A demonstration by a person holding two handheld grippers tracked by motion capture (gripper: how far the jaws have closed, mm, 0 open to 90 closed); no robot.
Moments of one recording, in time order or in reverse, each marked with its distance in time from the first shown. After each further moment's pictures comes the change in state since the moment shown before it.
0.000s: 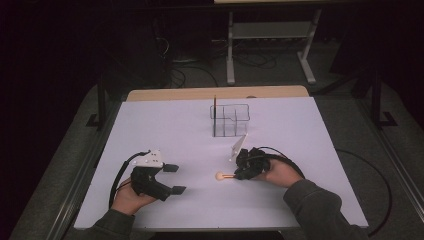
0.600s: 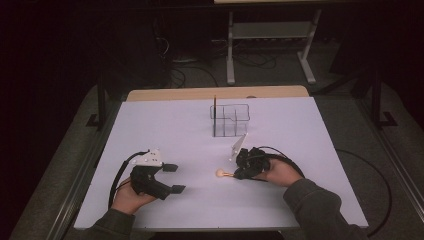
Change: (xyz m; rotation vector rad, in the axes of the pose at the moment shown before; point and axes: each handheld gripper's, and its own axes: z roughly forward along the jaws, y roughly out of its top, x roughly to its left) left arm 0.004 -0.002 0.000 0.003 0.003 -0.009; right arm -0.002 -0.001 0.000 -0.004 0.010 0.005
